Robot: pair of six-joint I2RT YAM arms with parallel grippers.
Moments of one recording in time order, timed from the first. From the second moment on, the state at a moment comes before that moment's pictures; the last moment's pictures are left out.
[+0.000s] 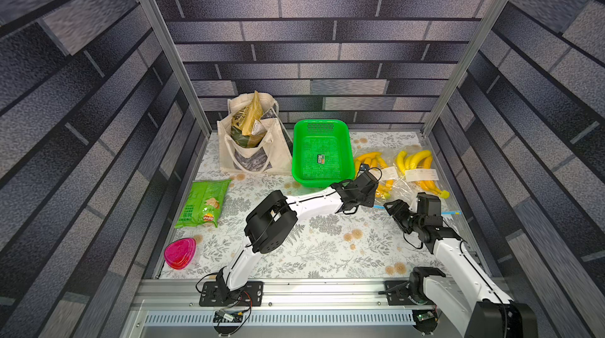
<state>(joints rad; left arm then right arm) -1.02 2.15 1.65 -0.26 -0.10 -0.60 -0.01 0.91 0.36 -0.25 -0.34 0.85</state>
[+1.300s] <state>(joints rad) -1.01 1.93 1.04 0.35 0.22 -0.71 0.00 0.92 0.41 -0.22 -0.25 0.89</state>
